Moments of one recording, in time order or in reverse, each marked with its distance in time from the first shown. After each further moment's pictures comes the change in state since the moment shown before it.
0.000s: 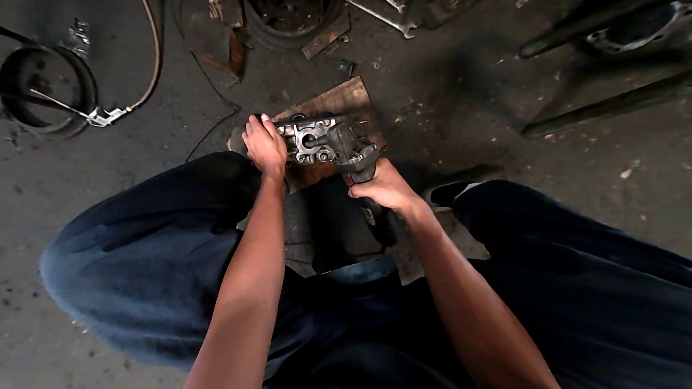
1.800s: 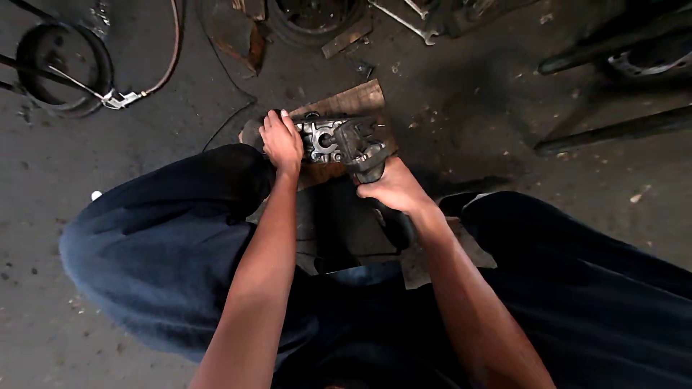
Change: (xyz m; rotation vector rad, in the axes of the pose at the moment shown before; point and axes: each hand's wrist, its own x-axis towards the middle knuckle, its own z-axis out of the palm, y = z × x) left_hand -0.002 0.001 -0.001 -0.026 -0.025 -0.066; right_hand 0.004 -0.024 0.008 -0.244 0.042 0.095
